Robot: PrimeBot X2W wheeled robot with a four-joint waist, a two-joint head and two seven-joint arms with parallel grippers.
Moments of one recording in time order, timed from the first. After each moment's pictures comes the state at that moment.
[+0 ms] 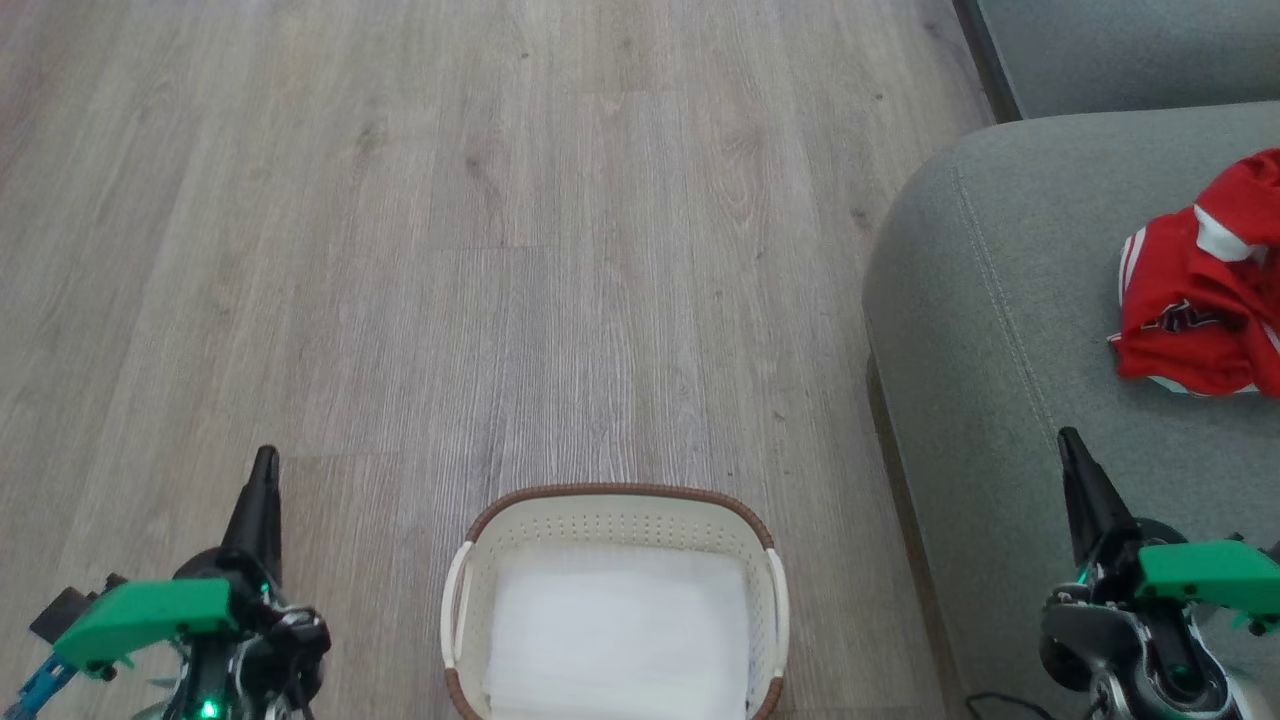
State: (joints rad) left arm -0.06 0.05 0.08 0.27 -1.61 -0.12 0.11; right arm -0.06 -0.06 -0.12 0.28 1.61 0.13 0.10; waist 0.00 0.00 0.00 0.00
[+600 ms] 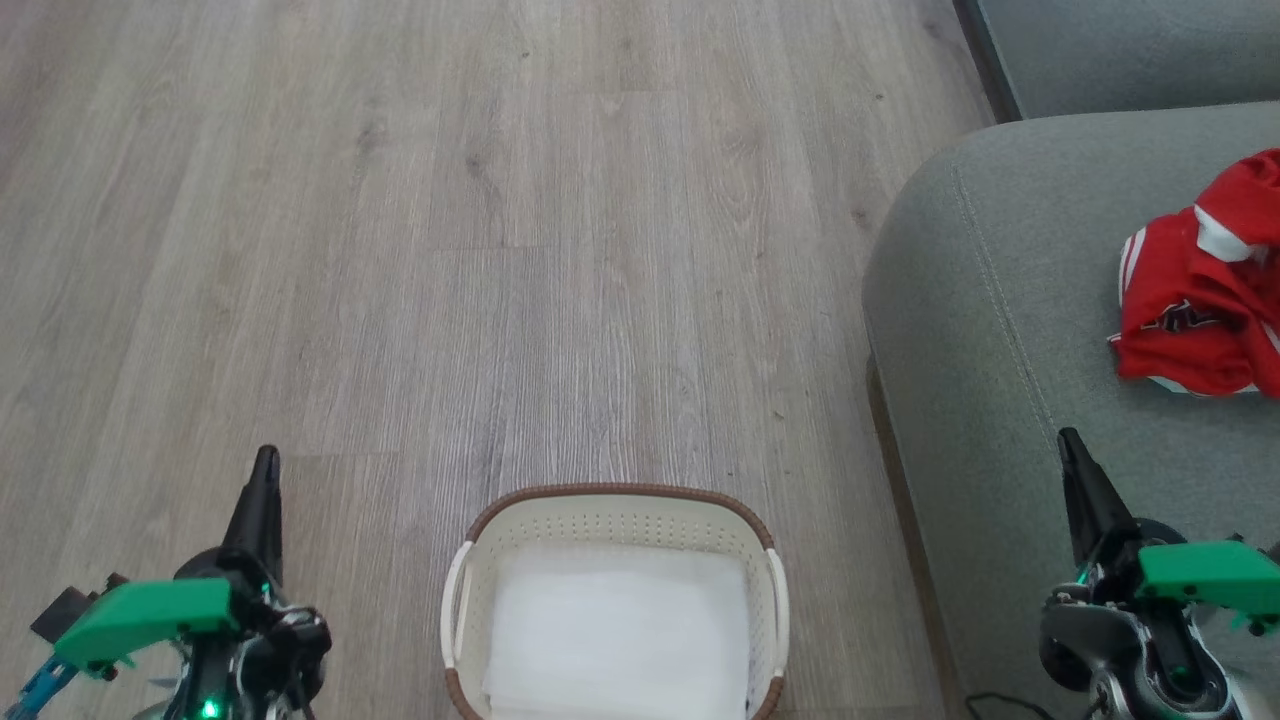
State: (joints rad) left arm -0.06 0.05 0.08 0.27 -1.61 -0.12 0.11; right arm -0.06 -0.06 -0.12 0.28 1.61 0.13 0.10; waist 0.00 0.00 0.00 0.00
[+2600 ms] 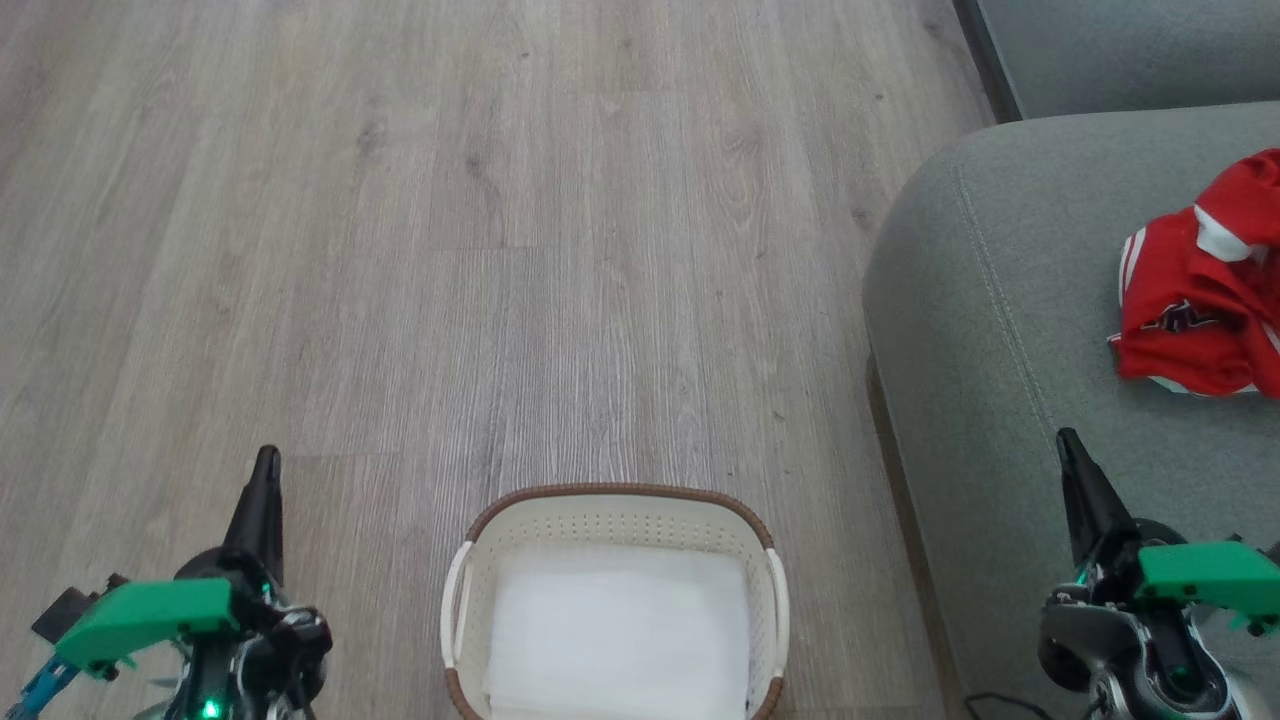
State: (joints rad) left arm -0.06 0.04 0.08 0.27 -1.61 -0.12 0.11; right arm -0.06 -0.06 -0.13 0.28 1.61 0.13 0.11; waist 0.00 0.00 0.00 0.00
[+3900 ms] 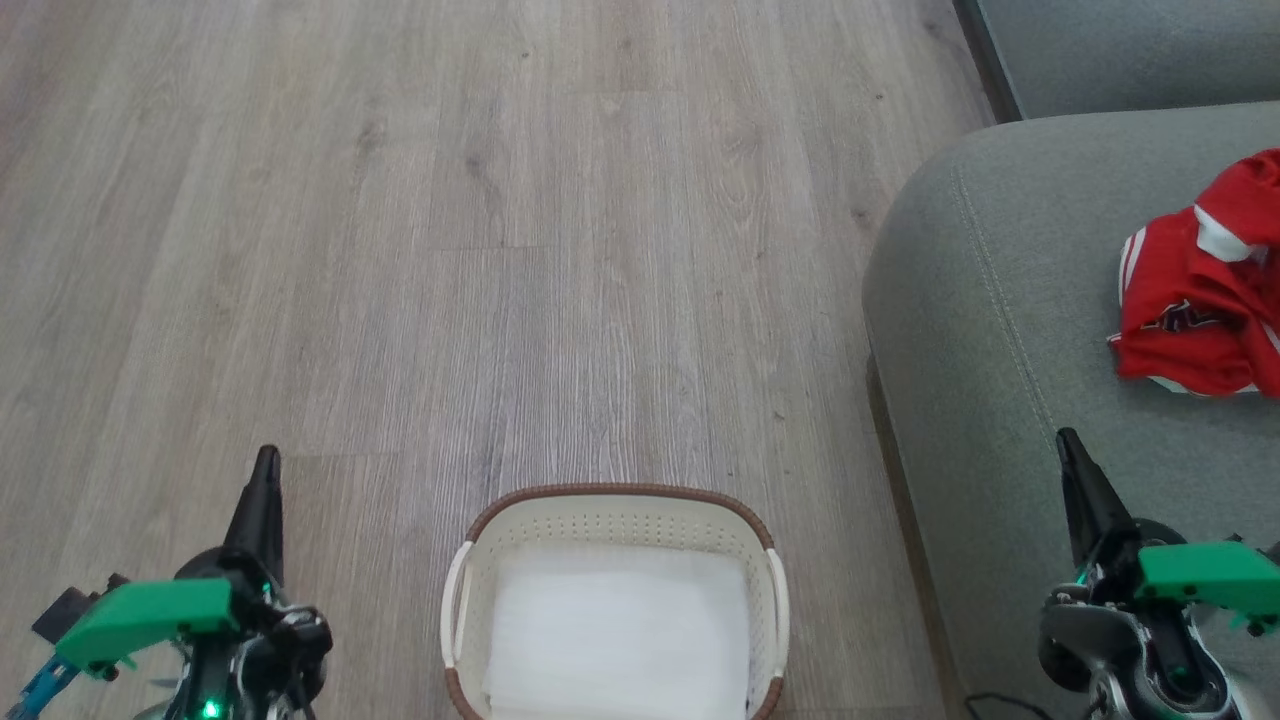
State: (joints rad) left arm -0.06 0.04 0.08 0.27 -1.61 -0.12 0.11; right arm -0.06 -0.06 -0.13 0.28 1.61 0.13 0.11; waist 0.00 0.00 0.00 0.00
